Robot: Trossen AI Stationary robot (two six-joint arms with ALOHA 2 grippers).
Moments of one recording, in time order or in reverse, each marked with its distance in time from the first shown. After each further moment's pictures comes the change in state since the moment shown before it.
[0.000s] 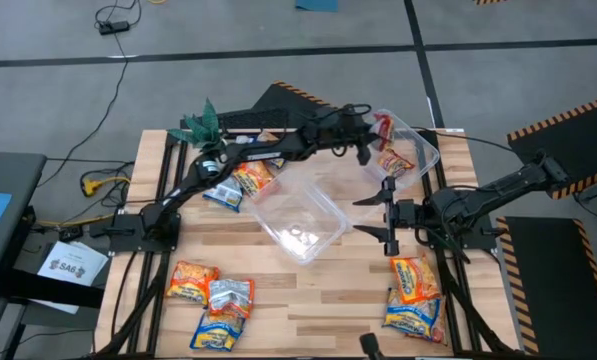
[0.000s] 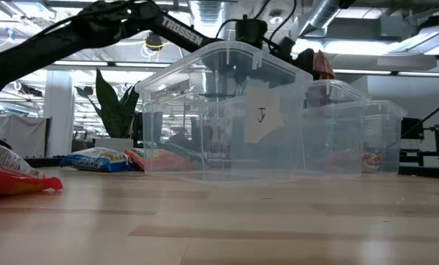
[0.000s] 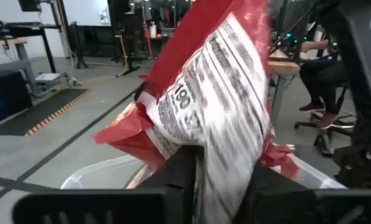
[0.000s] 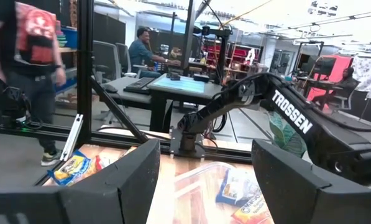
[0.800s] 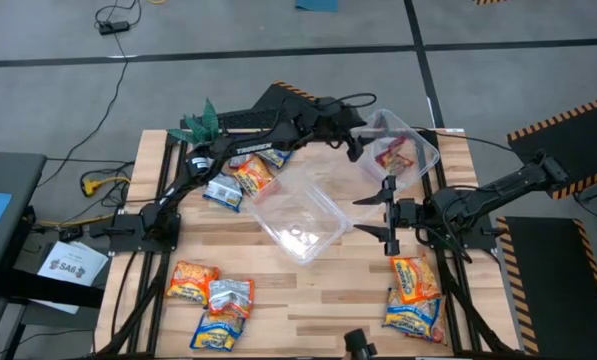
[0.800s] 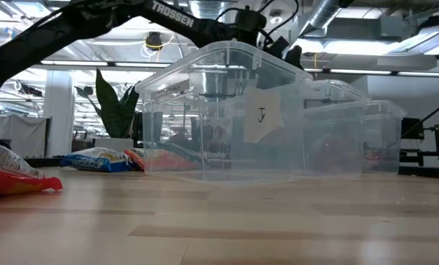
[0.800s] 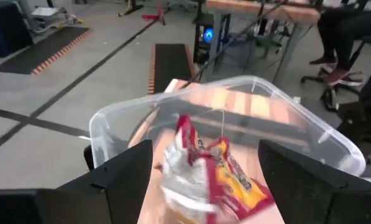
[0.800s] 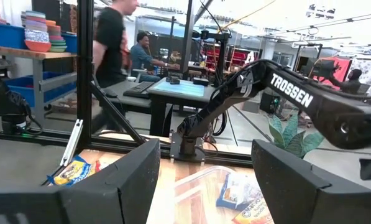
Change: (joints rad) left arm 0.024 -0.110 0.003 -0.395 -0.002 -0.007; right arm 0.000 0.000 0.000 0.019 0.000 0.003
